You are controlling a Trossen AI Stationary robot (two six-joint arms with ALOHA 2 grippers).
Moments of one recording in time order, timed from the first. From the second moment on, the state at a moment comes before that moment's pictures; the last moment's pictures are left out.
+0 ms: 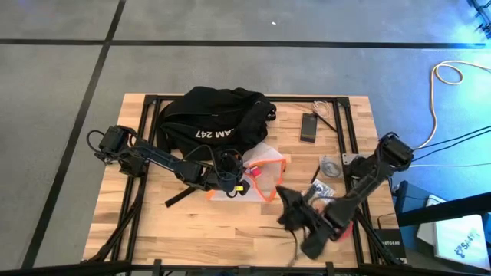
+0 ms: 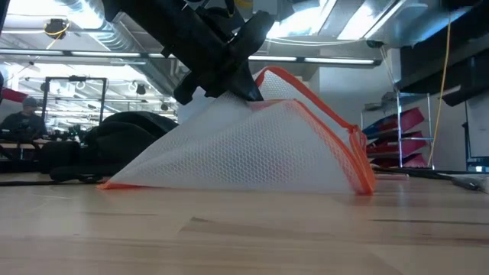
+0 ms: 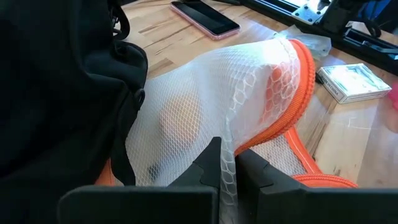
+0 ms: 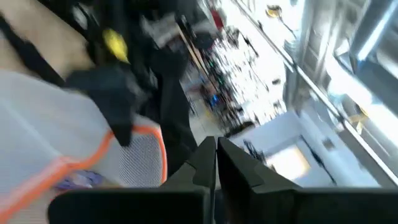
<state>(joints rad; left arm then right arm) -0.26 1.75 1.02 0.06 -0.74 -0.67 0.86 1.69 1.05 -0.12 1.57 -0.23</state>
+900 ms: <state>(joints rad) -0.26 1.75 1.02 0.06 -0.74 -0.67 1.04 1.30 1.12 -0.71 1.16 0.68</state>
